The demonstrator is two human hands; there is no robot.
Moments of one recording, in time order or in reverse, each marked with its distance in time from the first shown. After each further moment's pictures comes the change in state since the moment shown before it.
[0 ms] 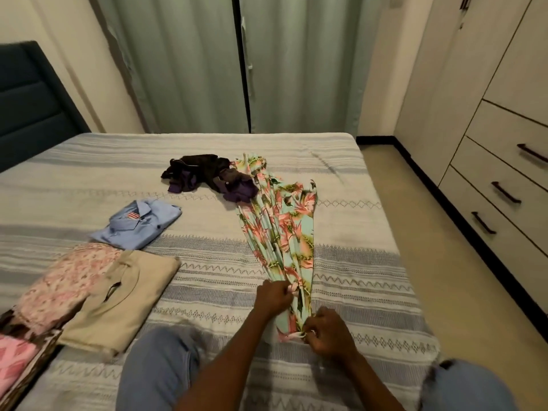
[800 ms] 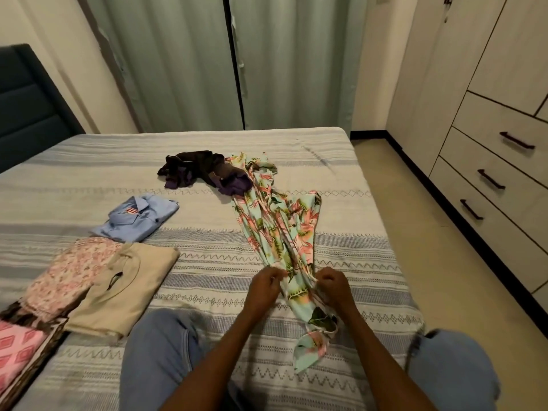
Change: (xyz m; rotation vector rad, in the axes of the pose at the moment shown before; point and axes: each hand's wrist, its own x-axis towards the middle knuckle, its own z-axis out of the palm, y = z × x) left_hand -0.070 0.024 -0.027 -0.520 0.218 0.036; right_hand 0.029 0.006 -0.039 0.532 0.196 0.470
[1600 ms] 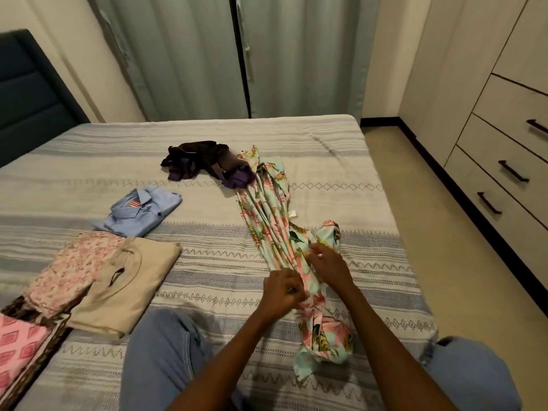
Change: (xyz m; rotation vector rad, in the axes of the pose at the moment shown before) left_hand 0.011 -0.006 0.025 0.121 -0.132 0.164; right_hand 0.049 -0.039 0.009 -0.294 -0.106 -0.040
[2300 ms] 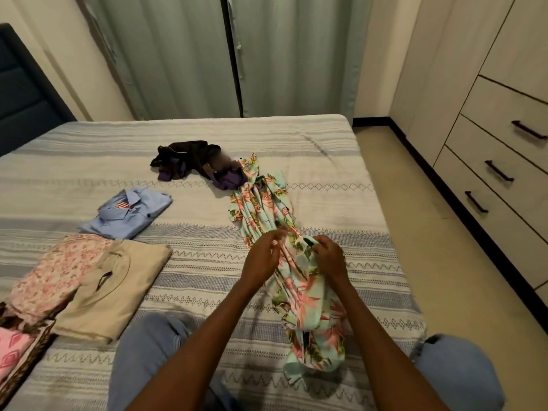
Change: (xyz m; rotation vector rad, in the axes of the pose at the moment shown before) left_hand 0.056 0.027 -0.052 0.003 0.181 0.019; right_hand 0.007 -0.001 -0.013 0.370 0.180 0.034
